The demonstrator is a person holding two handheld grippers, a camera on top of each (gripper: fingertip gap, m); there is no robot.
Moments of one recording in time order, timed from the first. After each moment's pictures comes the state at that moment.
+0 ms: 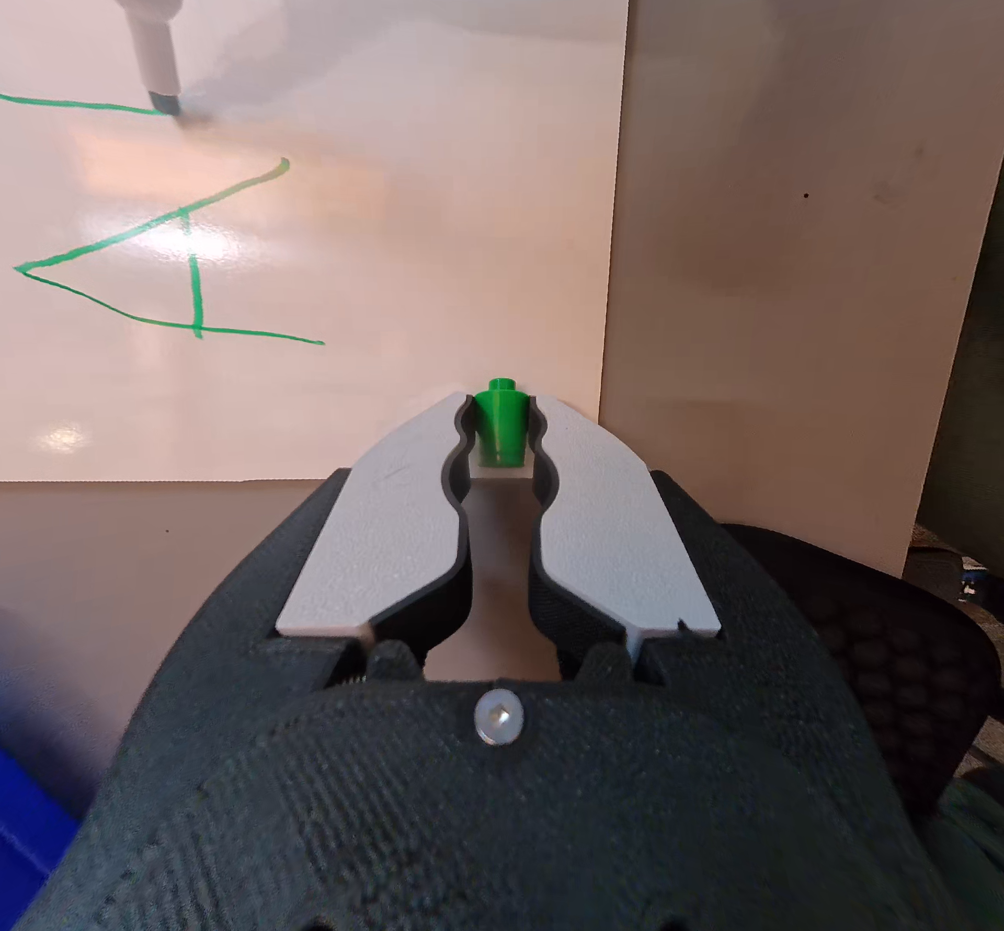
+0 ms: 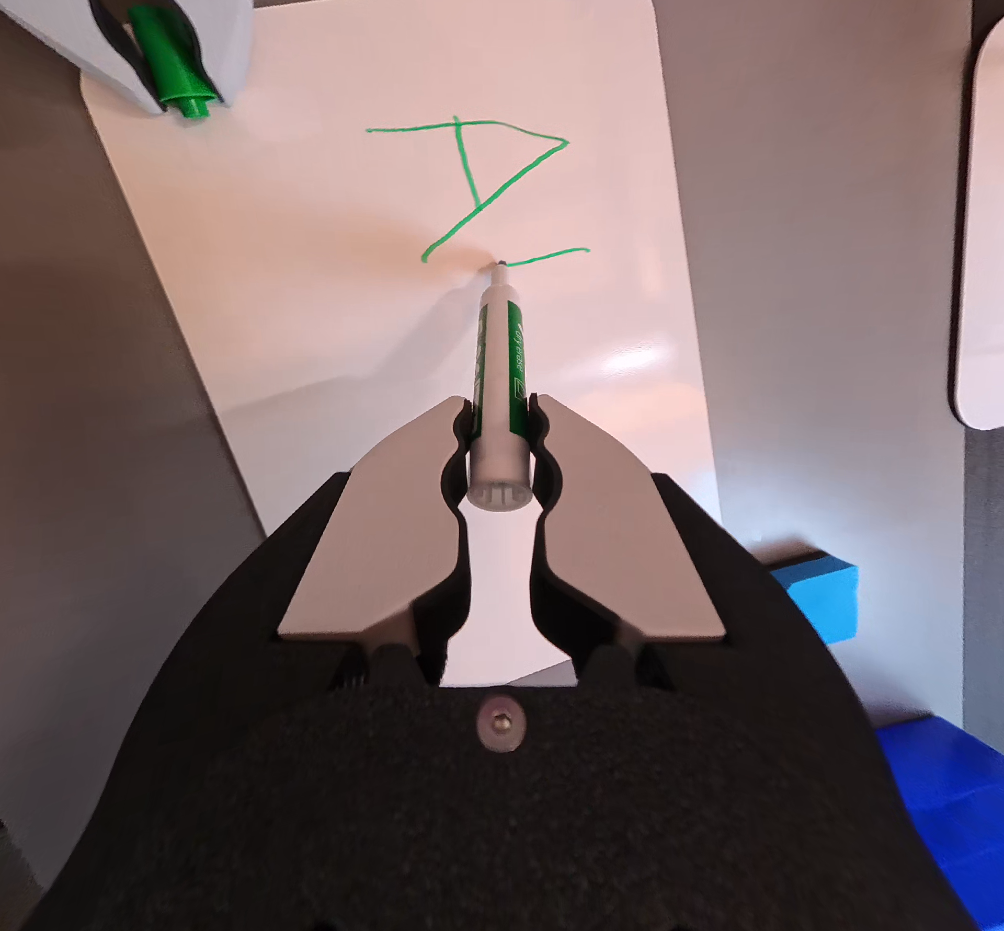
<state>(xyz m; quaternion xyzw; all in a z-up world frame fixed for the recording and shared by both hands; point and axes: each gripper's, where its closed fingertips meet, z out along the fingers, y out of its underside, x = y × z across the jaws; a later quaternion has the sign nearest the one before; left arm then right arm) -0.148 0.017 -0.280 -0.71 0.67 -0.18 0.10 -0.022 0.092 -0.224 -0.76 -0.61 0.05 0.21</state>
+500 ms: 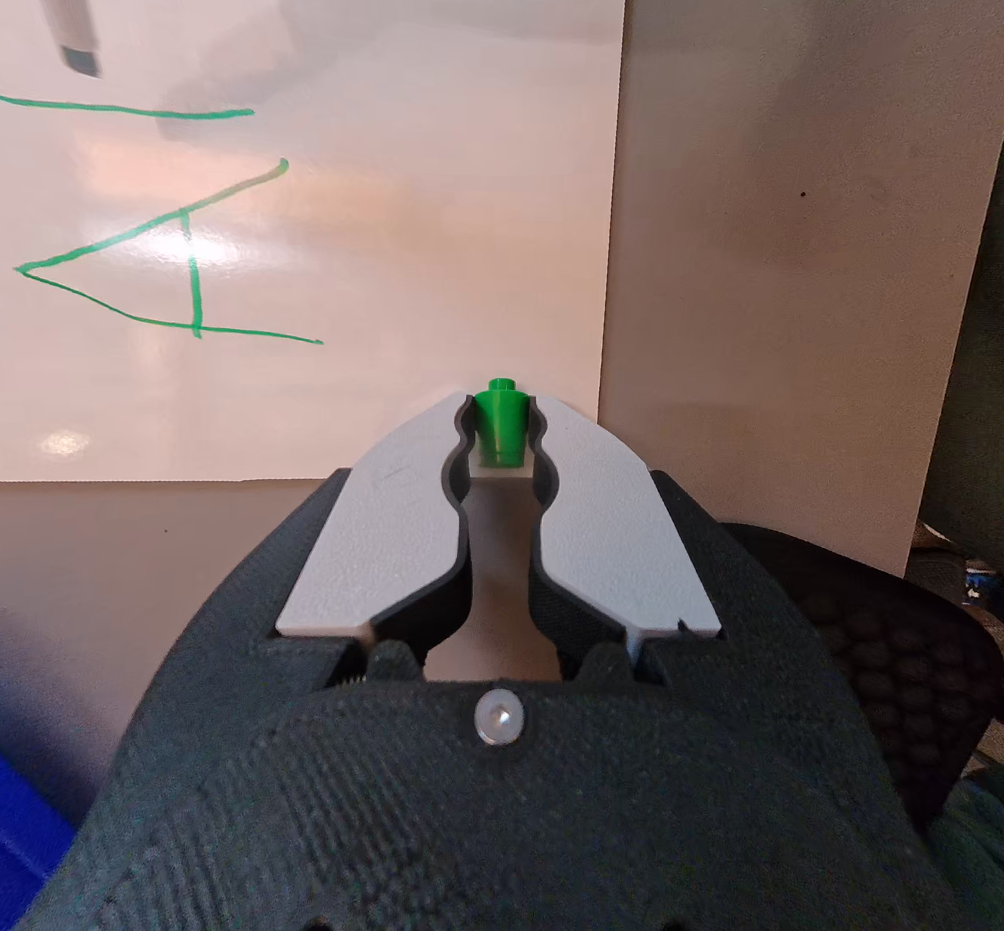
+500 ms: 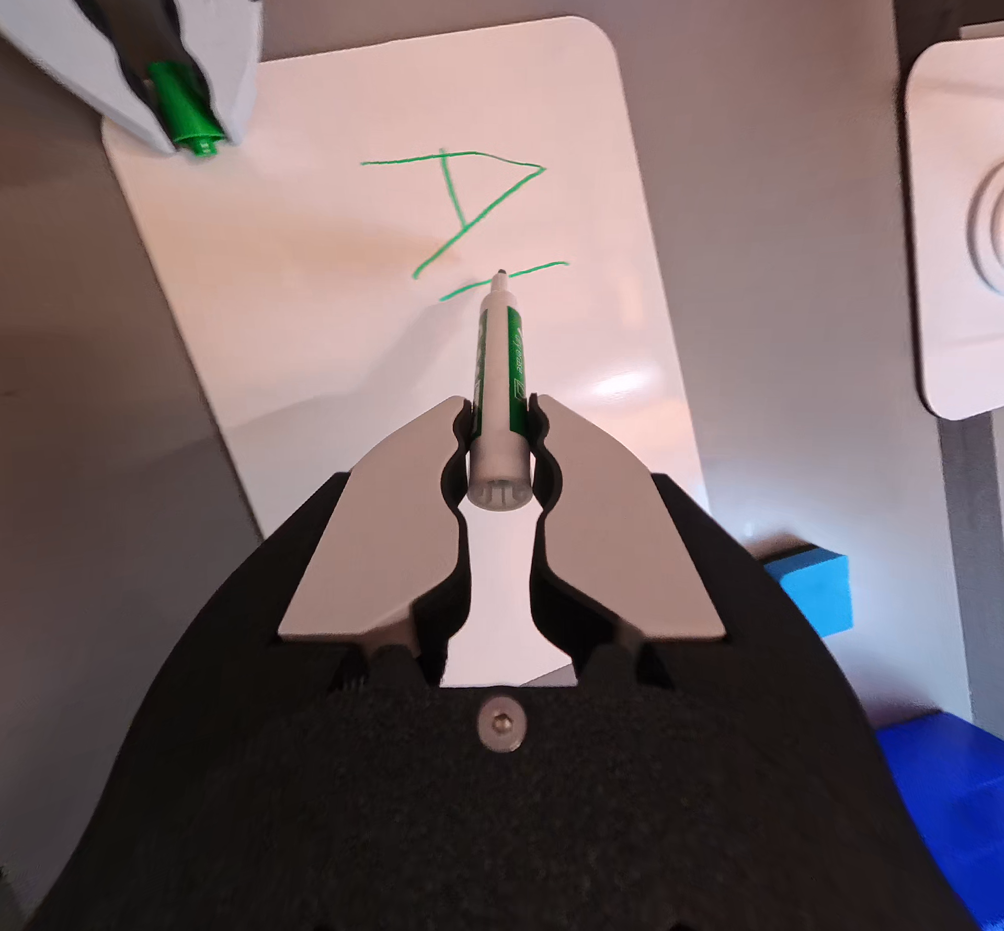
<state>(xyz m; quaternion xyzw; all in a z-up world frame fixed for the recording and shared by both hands) -0.148 0.017 -0.280 -0.71 0.68 -0.19 0.10 -0.021 0.096 -0.213 -0.76 -0.59 0.06 0.25</state>
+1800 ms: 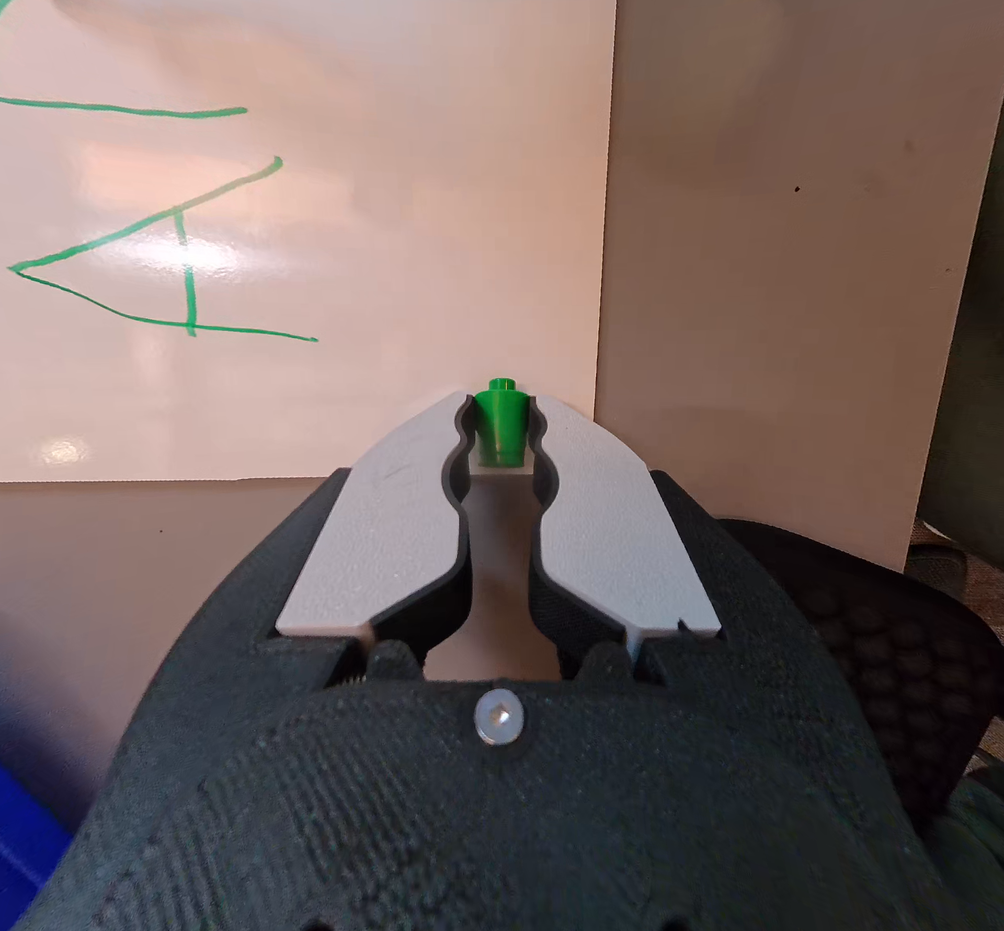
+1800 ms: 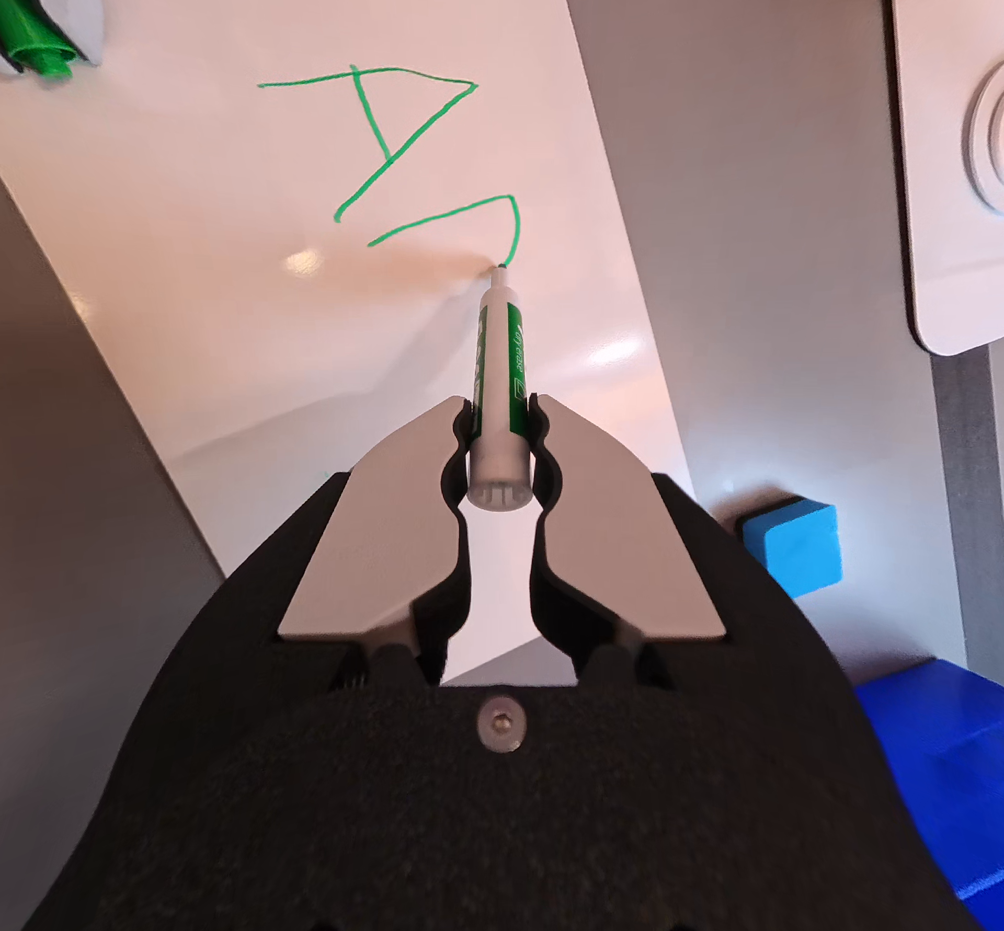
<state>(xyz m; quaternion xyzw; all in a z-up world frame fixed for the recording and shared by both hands) -0.149 0.015 -0.279 -0.70 0.68 -0.19 0.10 0.006 0.113 -0.225 -0.78 -0.57 0.04 0.24</state>
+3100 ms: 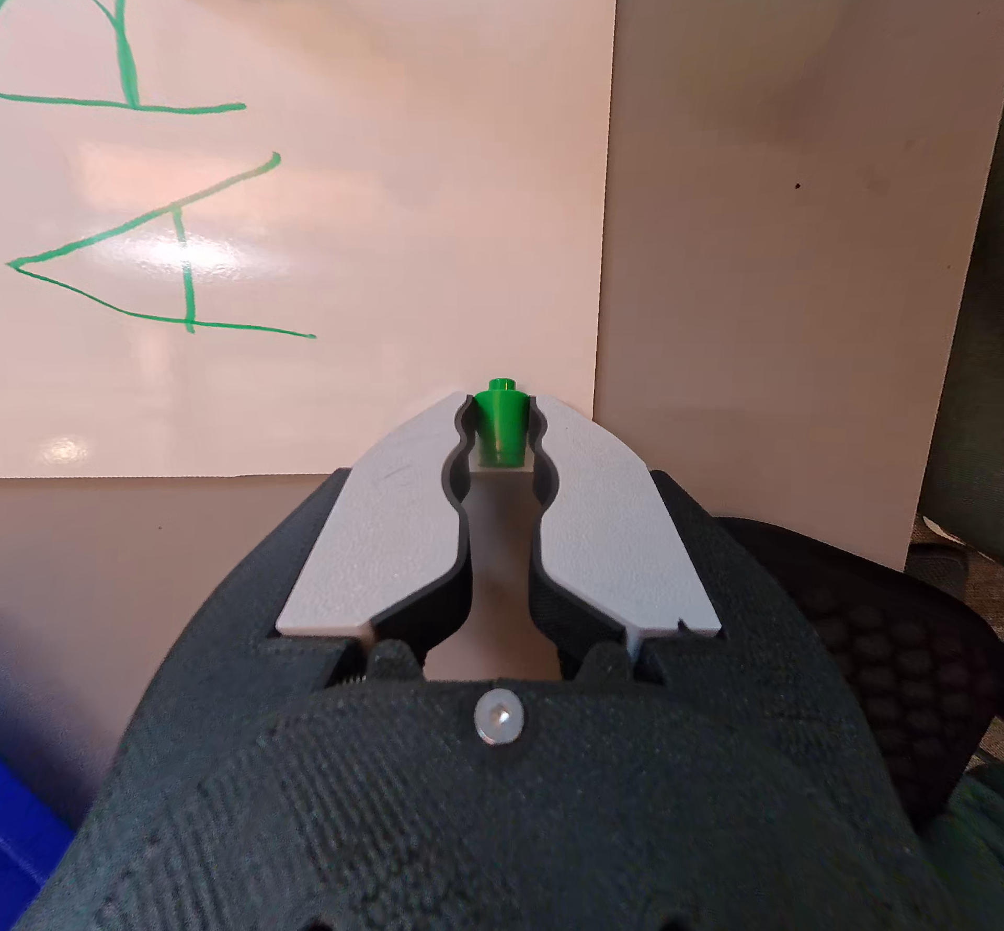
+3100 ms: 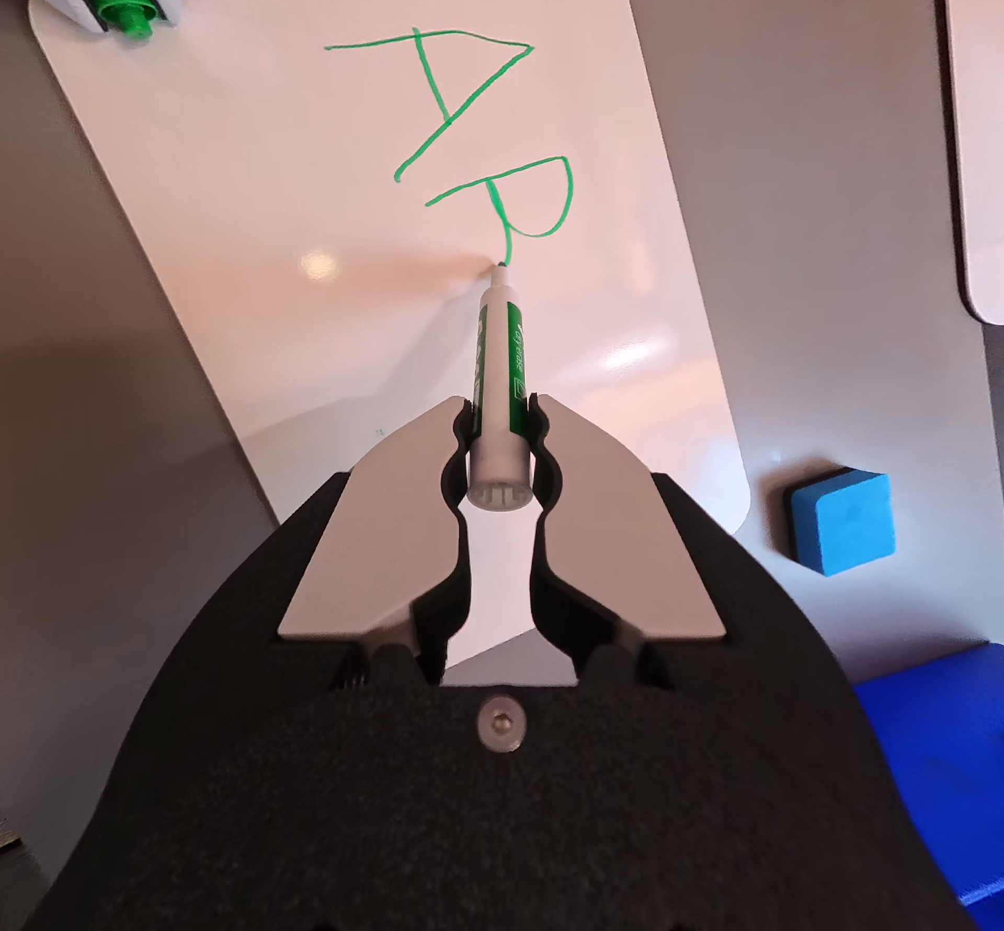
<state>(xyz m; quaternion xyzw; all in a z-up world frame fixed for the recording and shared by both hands) -0.150 0.015 -0.279 -0.70 0.68 -0.19 0.10 0.016 0.084 -0.226 -0.78 -0.57 0.05 0.24</state>
